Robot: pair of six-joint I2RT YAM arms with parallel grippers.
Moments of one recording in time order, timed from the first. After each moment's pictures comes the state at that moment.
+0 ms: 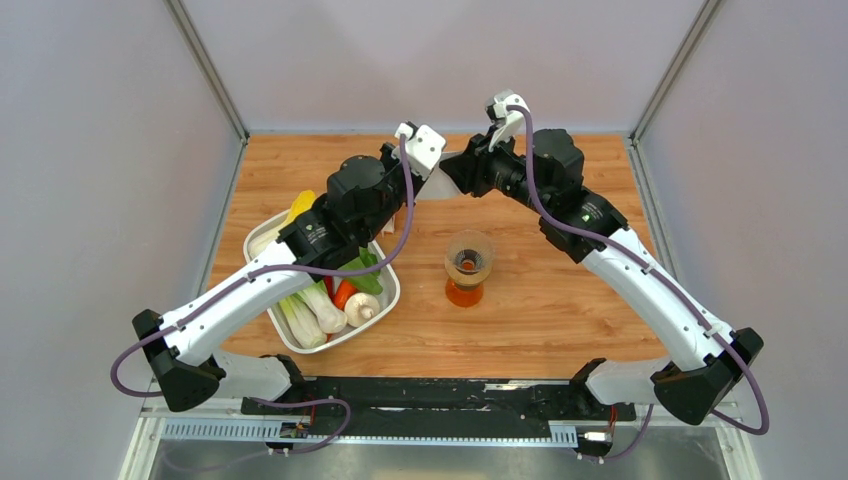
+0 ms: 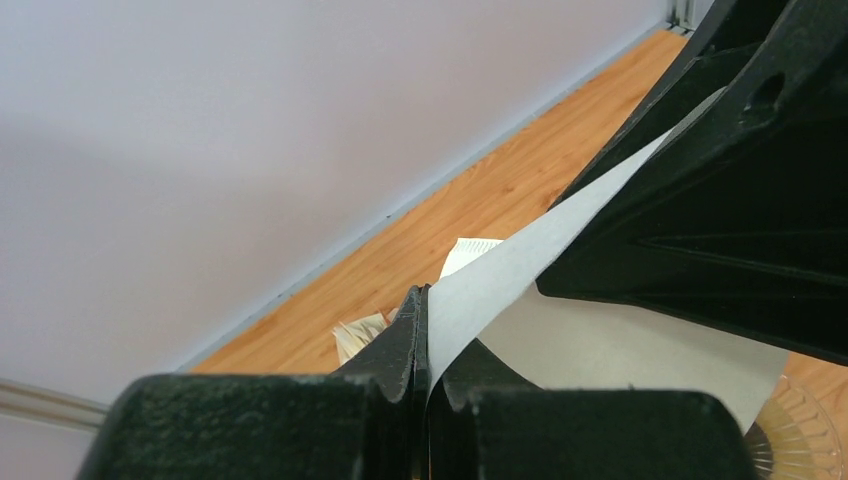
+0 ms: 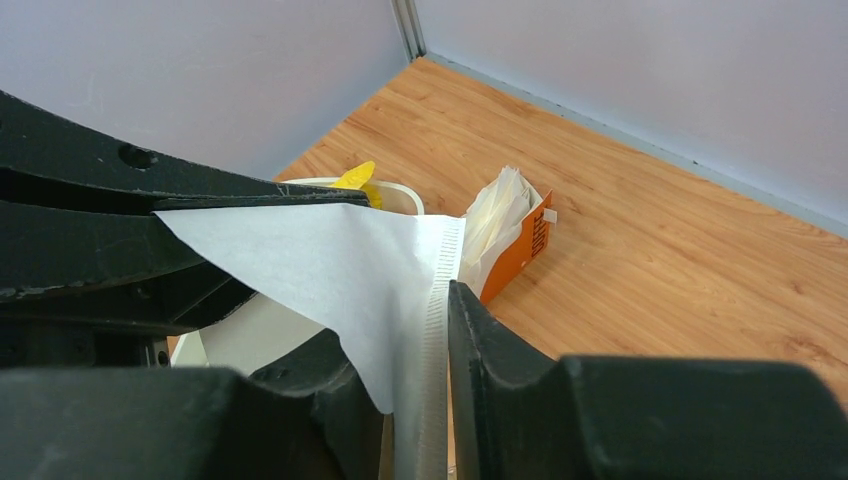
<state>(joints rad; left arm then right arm) -0.91 1.29 1.40 -0.17 -0.38 0.32 0.67 1.29 1.45 -0.25 -0.14 0.21</state>
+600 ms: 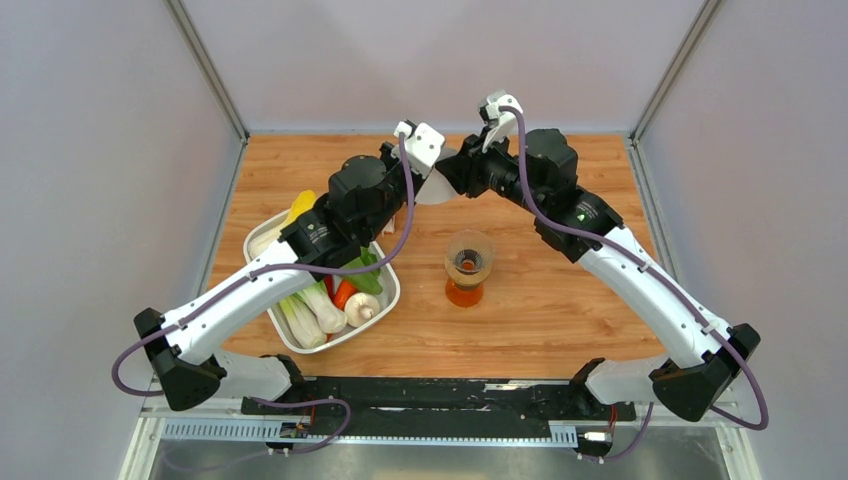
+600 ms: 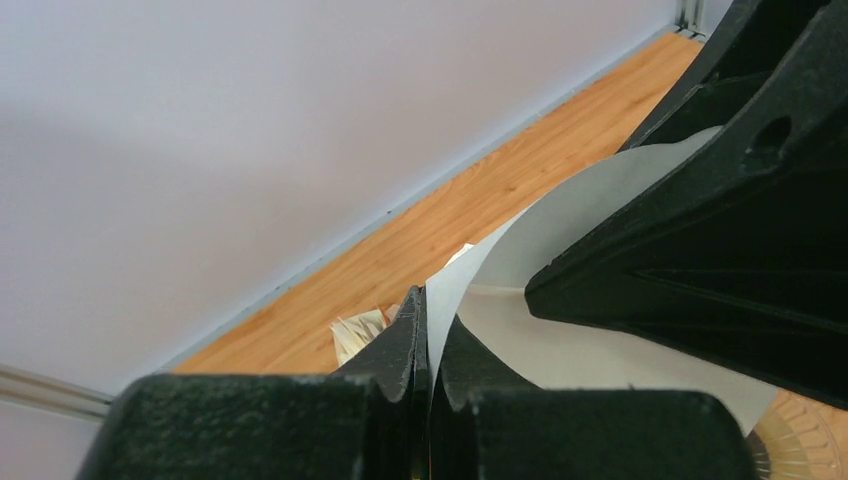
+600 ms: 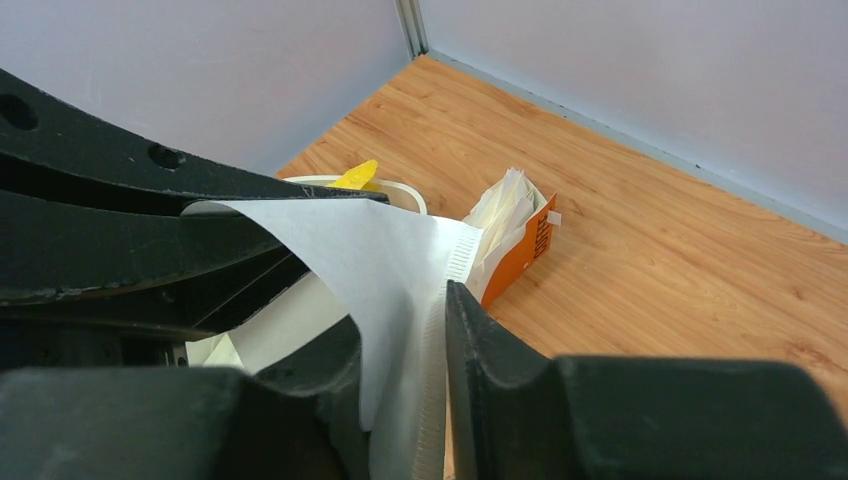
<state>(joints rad) -0.91 1.29 1.40 -0.17 -0.40 0.30 0.70 1.31 1.47 -0.26 -0.13 0.20</state>
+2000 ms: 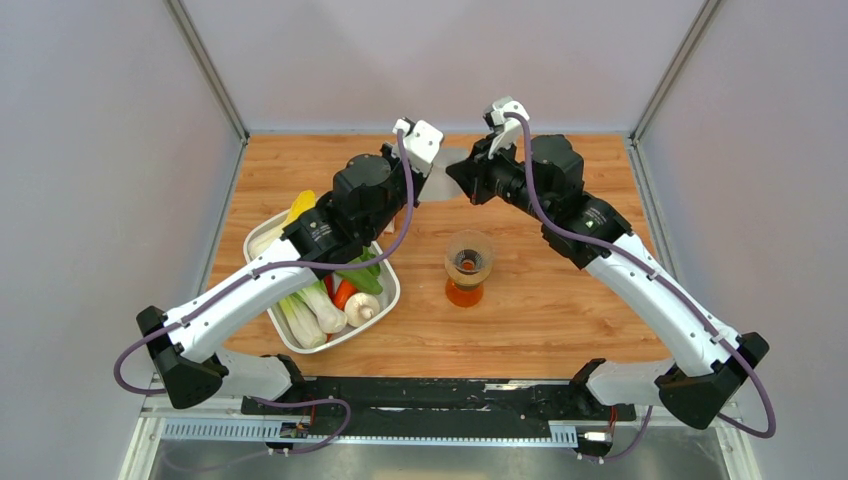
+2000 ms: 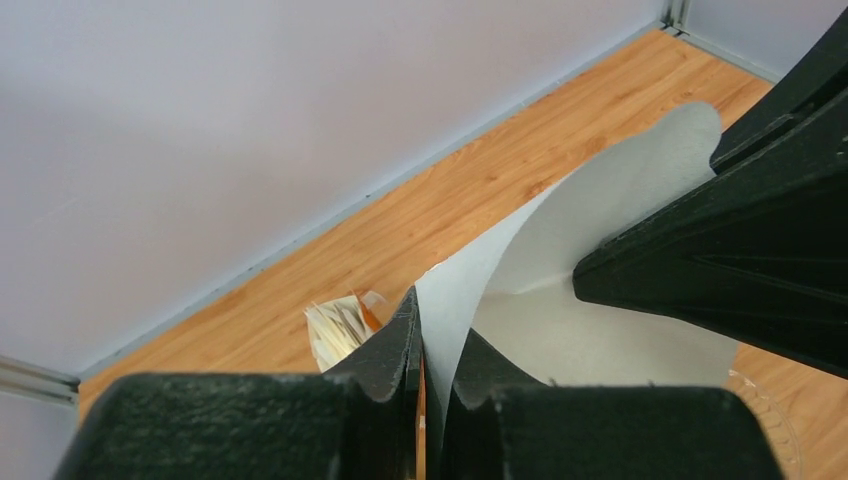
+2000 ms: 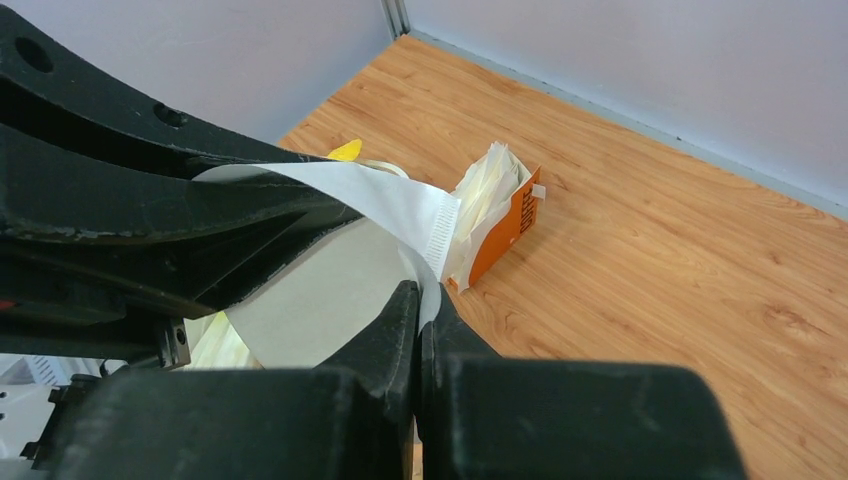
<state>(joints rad) -0.91 1.31 1.41 -0.20 -0.41 0.22 0.70 1.26 1.45 -0.32 -0.08 0.19</state>
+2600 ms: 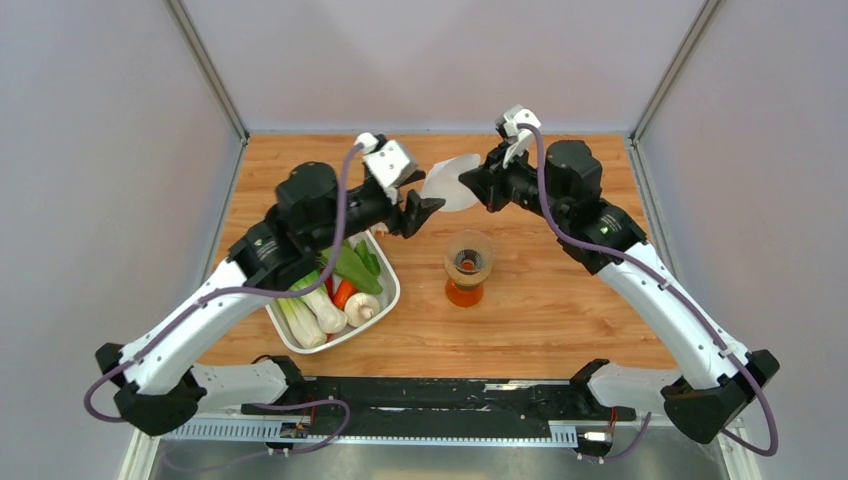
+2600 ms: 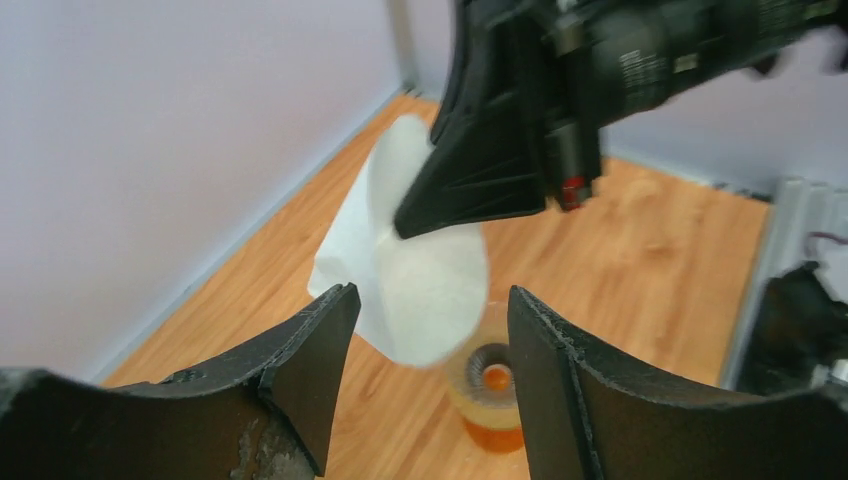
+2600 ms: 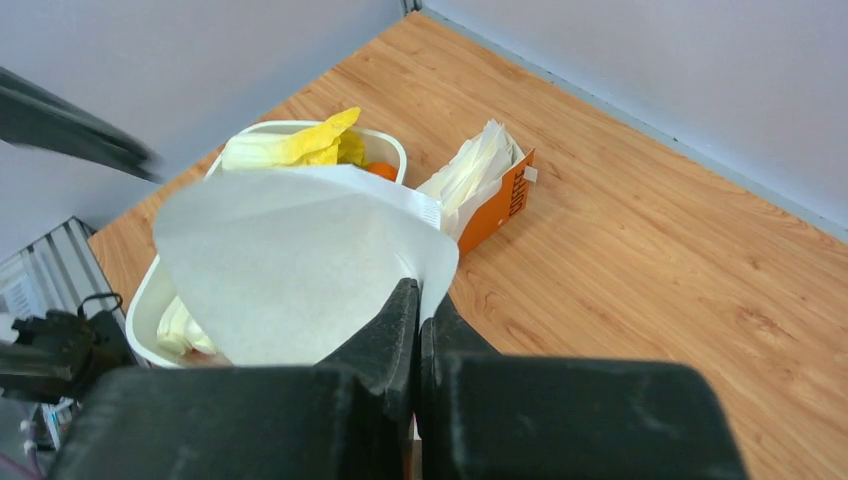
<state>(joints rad) -0.89 1.17 1.41 -0.32 0.02 0.14 0.63 1.21 1.38 -0.32 -0.20 0.12</state>
